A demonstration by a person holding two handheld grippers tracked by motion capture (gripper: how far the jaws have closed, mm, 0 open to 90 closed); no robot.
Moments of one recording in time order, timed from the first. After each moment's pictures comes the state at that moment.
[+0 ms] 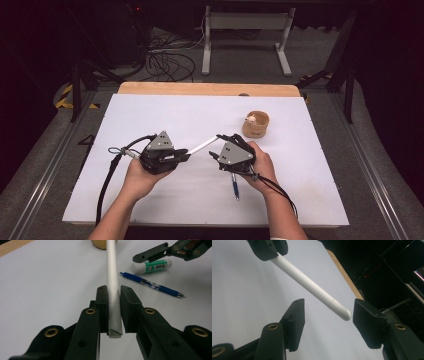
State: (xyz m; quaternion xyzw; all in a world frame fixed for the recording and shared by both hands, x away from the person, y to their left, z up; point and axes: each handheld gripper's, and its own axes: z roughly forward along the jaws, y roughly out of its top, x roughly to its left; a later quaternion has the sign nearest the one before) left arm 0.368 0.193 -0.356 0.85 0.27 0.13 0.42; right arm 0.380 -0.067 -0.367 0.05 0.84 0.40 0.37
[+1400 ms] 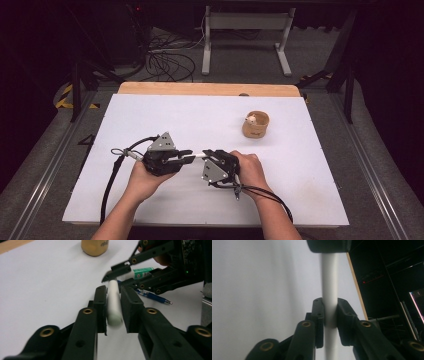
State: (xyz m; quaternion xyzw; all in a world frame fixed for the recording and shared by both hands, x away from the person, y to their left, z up) left arm 0.366 0.188 -0.357 0.84 0.27 0.11 0.46; right arm 0.365 -0.032 -0.395 -0.06 0.85 0.31 0.42
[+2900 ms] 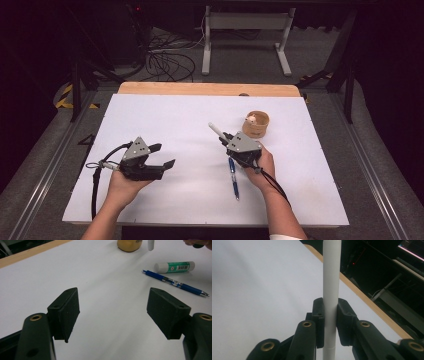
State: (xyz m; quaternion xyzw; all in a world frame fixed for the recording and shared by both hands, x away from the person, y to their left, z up) left arm 0.352 0.243 -0.376 0.81 0.32 0.19 0.45; right arm 0.401 -0.084 -0.379 0.18 0.81 0.43 0.36
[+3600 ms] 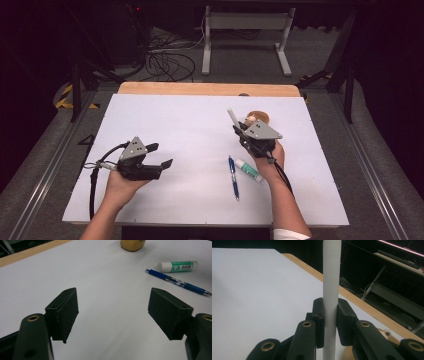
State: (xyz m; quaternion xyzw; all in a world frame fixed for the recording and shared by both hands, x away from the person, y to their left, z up) left arm 0.353 0.249 -0.377 0.81 0.32 0.19 0.45; right arm 0.420 -0.119 -0.365 0.26 0.77 0.47 0.36
